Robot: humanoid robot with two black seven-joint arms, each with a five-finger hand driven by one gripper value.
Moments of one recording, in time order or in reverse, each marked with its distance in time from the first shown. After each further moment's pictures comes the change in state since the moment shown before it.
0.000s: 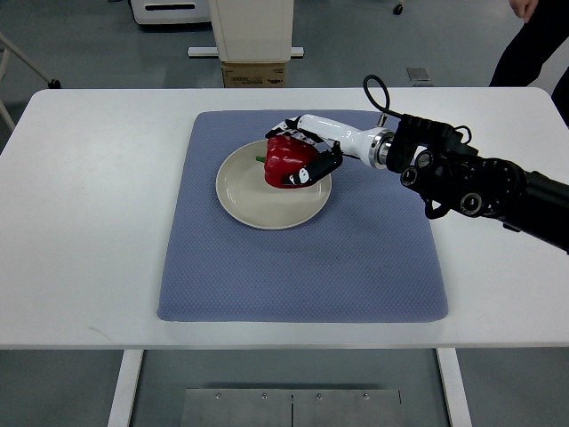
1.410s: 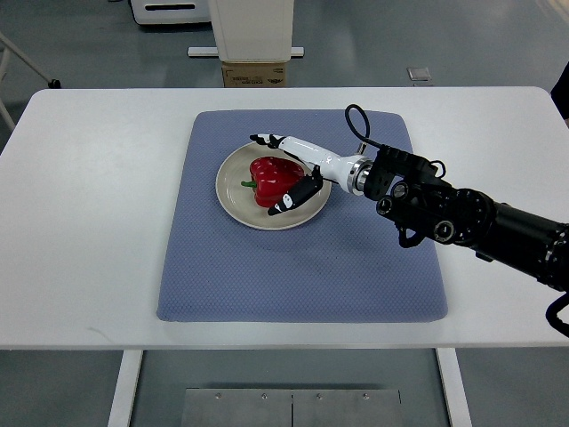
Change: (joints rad) left arm 0.000 0.000 0.000 0.000 0.000 0.000 0.000; right arm -0.091 0.059 0.047 -0.016 0.002 -0.073 0.019
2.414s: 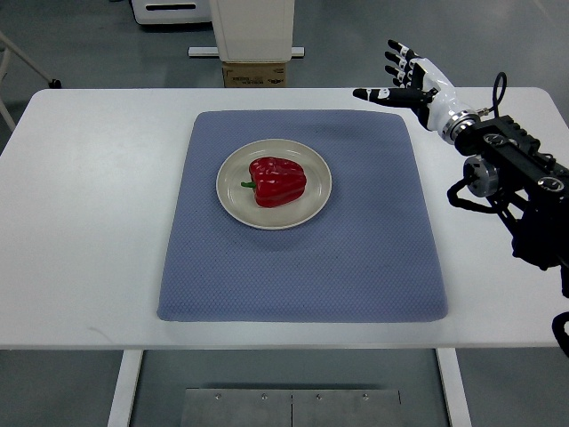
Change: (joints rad) left arm 0.000 0.000 0.000 0.000 0.000 0.000 0.000; right arm -0.211 -0.138 0.826 0.000 0.153 0.001 -0.159
